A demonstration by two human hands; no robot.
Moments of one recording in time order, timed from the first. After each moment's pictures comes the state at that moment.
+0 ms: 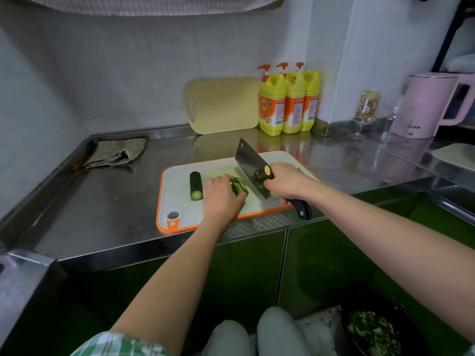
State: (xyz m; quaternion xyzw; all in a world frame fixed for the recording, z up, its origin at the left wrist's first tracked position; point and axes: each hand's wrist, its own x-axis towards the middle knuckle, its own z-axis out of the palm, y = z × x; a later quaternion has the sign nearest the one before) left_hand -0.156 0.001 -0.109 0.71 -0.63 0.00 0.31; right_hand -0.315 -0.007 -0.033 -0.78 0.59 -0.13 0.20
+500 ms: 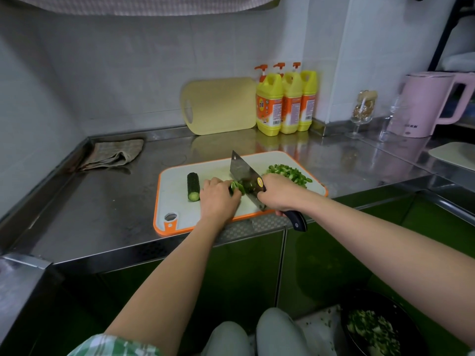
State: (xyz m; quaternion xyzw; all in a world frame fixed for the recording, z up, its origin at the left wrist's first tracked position) left_hand -0.155 -0.002 -0.108 0.72 -0.63 0.01 0.27; right_hand -0.308 0.005 -0.044 -0.80 0.56 -0.09 0.20
